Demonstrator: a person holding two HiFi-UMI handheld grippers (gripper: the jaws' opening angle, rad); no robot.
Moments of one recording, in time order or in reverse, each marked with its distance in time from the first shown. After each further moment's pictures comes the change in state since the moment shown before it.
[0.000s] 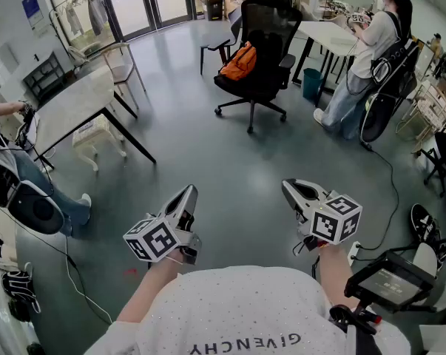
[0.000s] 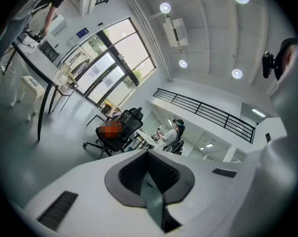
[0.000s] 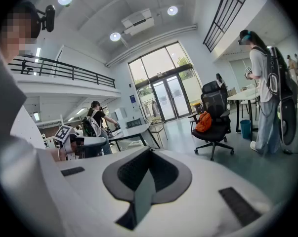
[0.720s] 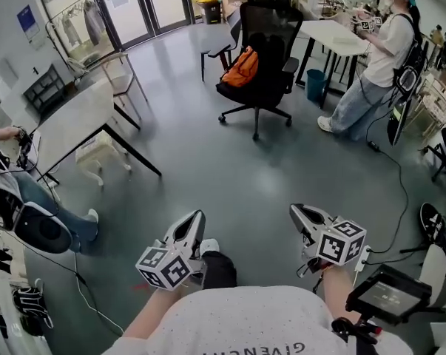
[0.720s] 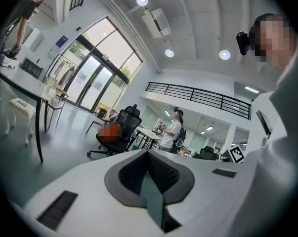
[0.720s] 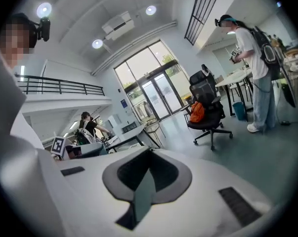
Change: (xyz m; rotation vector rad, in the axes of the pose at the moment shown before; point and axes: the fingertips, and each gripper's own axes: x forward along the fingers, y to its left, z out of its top) left arm 0.017 0.020 -0.007 0.203 0.050 0.007; right arm 0.021 -0.029 -0.029 0.193 -0.001 -0.032
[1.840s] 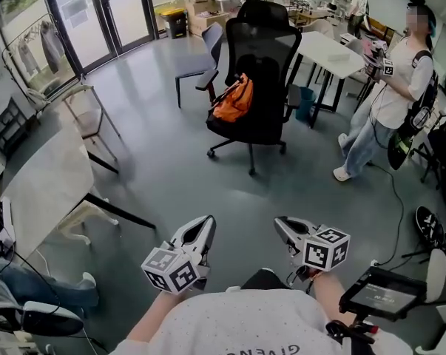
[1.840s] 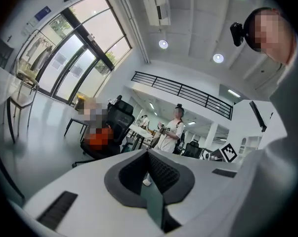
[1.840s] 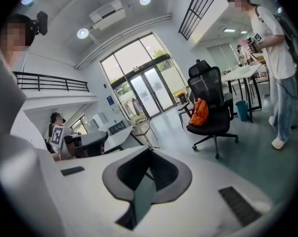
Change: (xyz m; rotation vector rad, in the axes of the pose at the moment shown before) left arm 0.234 0.216 0.164 0.042 0.136 -0.265; right arm 0.325 -0.035 0.118 0.048 0.034 -0.126
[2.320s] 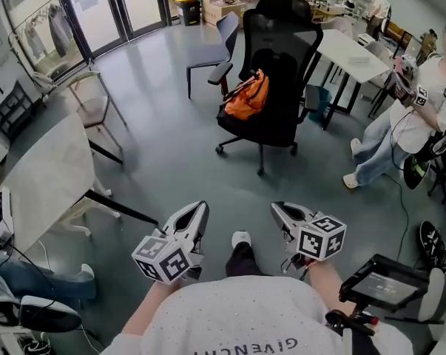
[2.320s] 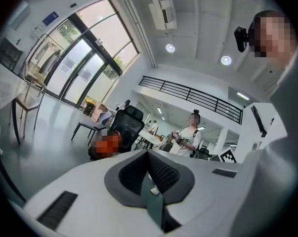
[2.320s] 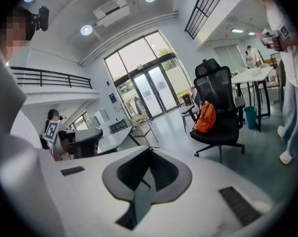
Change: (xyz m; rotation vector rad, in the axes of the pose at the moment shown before) left arm 0.036 0.070 0.051 -0.036 -0.054 0.078; right arm 0.090 -0.027 0.057 -0.063 0.003 0.023
